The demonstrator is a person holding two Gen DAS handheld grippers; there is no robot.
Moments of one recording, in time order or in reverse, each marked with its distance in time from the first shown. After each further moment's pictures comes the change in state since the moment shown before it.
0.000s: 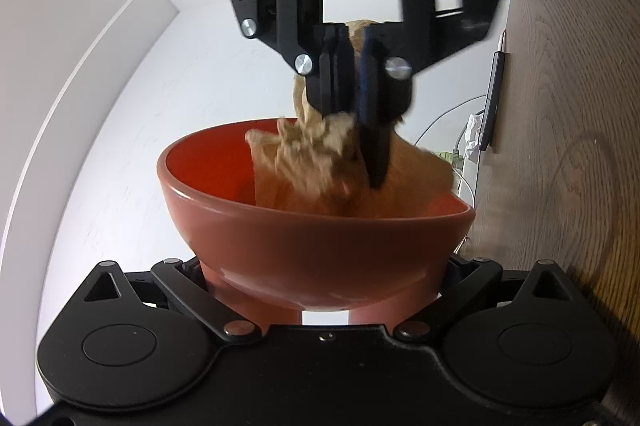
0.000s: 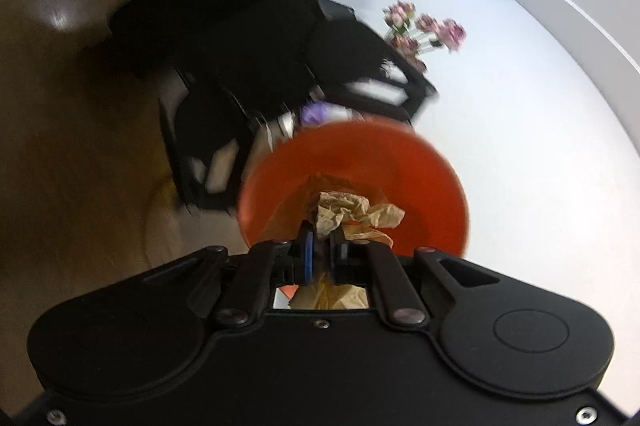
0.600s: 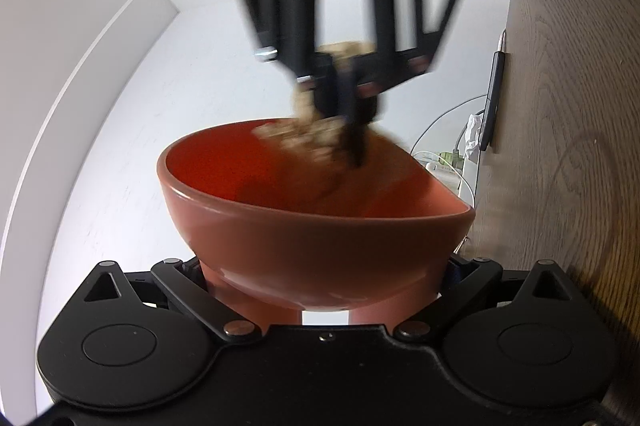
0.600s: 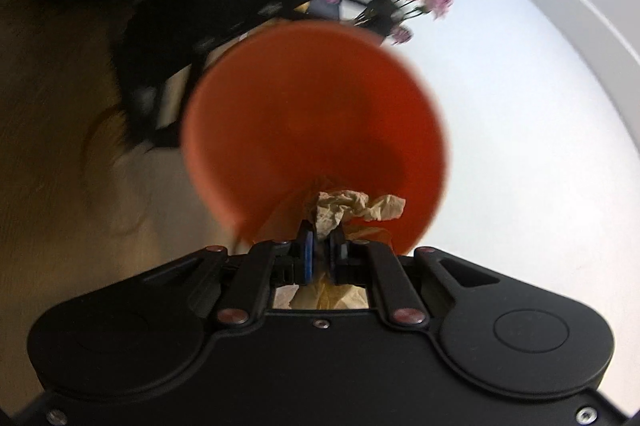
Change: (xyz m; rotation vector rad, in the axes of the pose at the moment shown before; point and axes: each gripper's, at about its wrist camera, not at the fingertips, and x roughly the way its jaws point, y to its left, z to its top) left arm 0.001 -0.001 -0.003 0.000 0.000 0.000; right arm 0.114 -0.075 0.000 0.016 0.119 -0.018
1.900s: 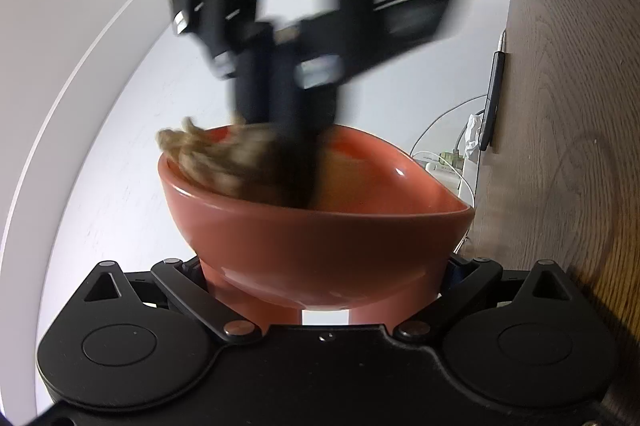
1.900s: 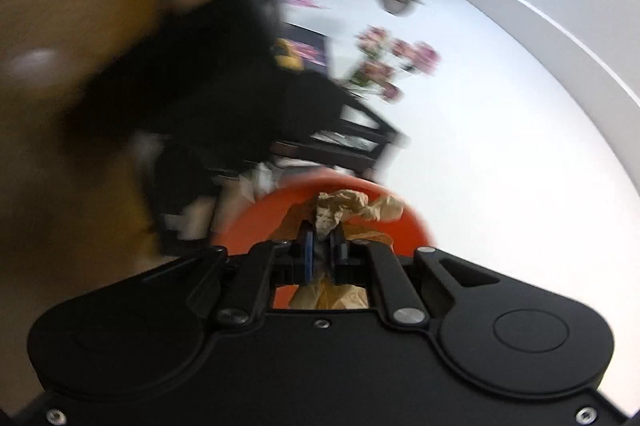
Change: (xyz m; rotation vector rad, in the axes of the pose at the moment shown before) left arm 0.003 -0.003 0.001 0.000 0.000 0.000; right arm -0.038 -0.027 0.081 0.058 -0.138 -0.098
